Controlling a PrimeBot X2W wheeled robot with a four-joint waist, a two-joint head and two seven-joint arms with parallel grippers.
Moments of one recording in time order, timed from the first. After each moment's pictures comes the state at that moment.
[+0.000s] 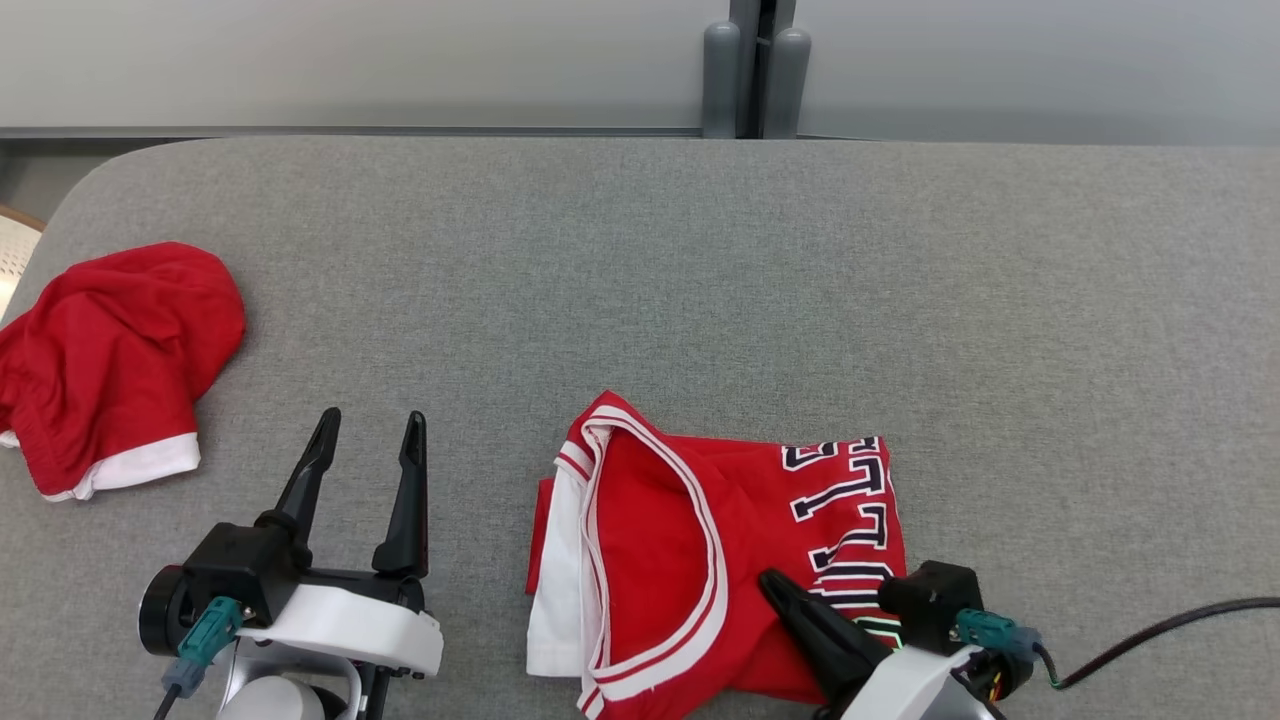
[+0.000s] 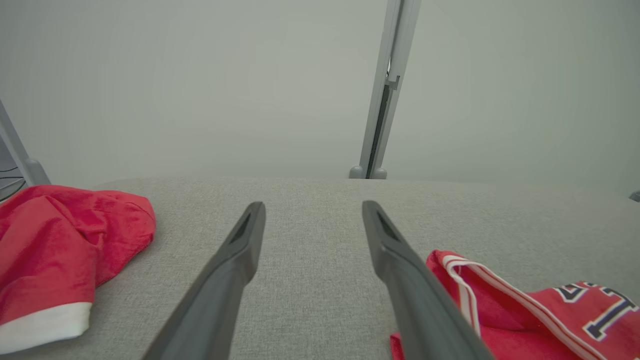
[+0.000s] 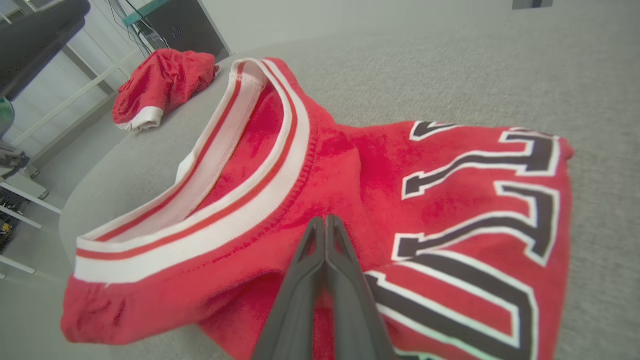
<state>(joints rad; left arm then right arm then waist) -0.12 0.29 -0.38 0.04 -0.49 0.21 -0.24 -0.13 -0.20 0.59 0.22 0.48 0.13 0.03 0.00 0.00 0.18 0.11</state>
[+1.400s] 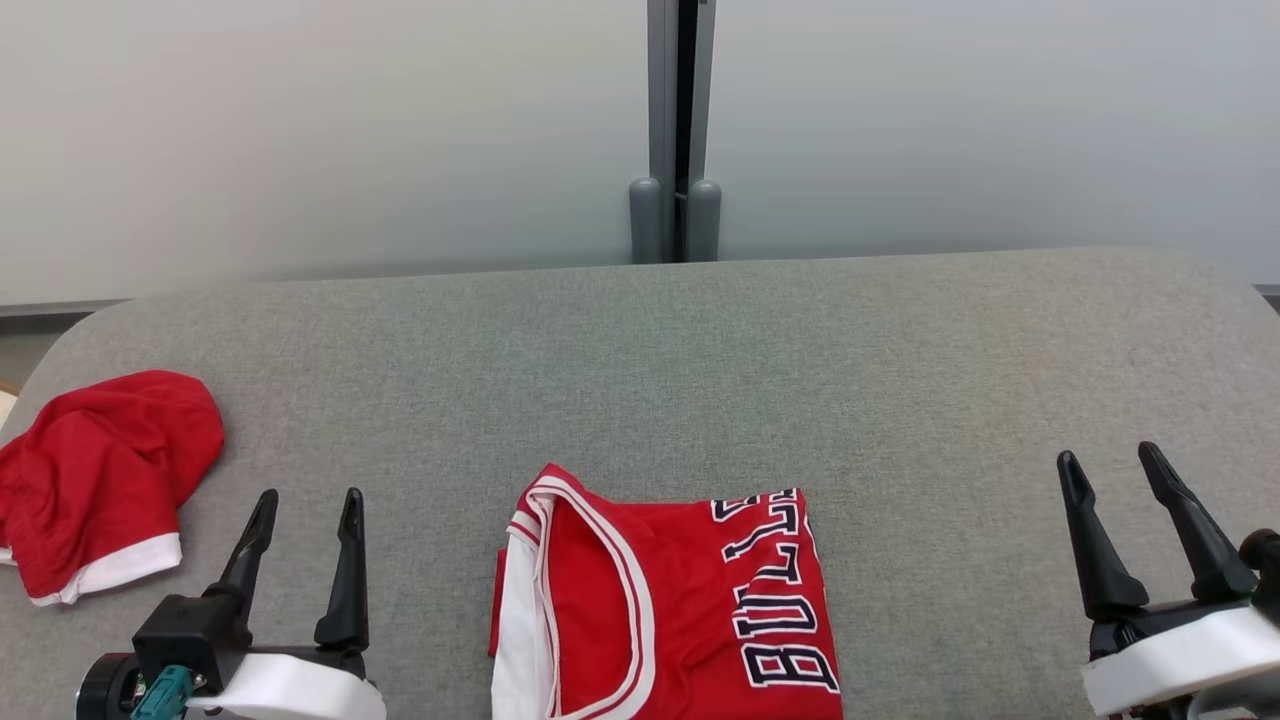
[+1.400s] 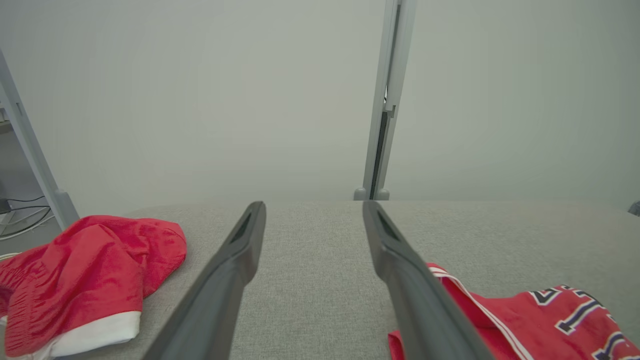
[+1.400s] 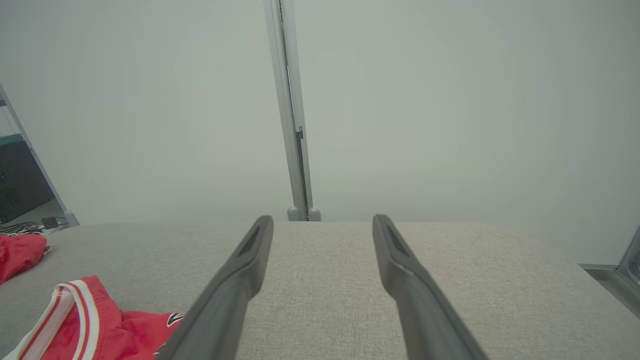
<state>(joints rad) 0.00 0.35 -0.33 0.04 -0.50 0.24 -0.24 0.04 -0.24 0.06 -0.03 0.34 0.13 -0.04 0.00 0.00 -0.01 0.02</state>
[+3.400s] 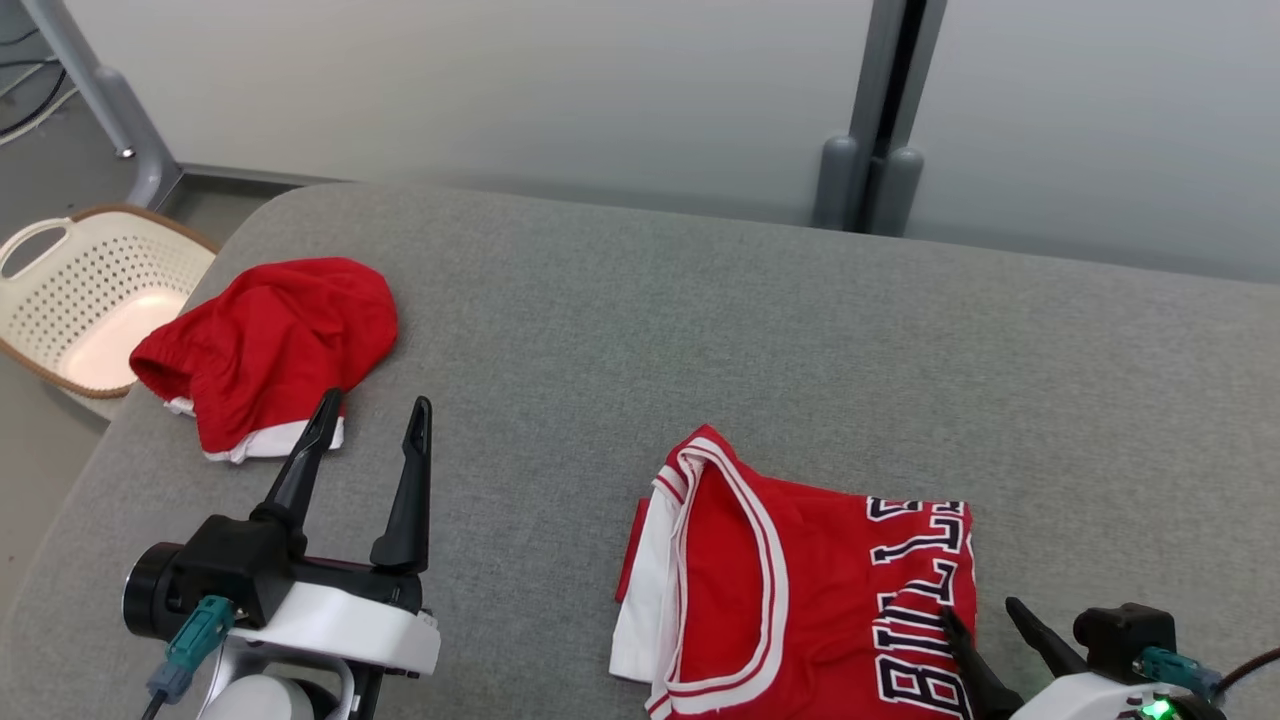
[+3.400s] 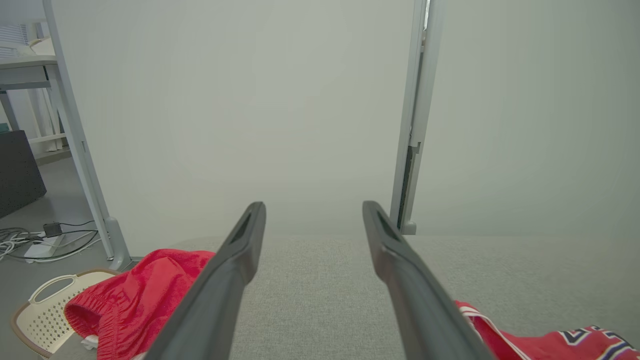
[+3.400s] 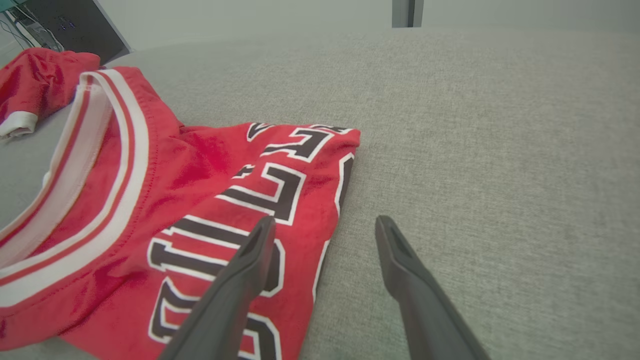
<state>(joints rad) -0.11 0.35 -0.41 -0.07 -0.48 0.23 -0.21 0.04 -0.19 0.20 0.28 0.35 0.13 0.07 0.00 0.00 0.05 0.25</state>
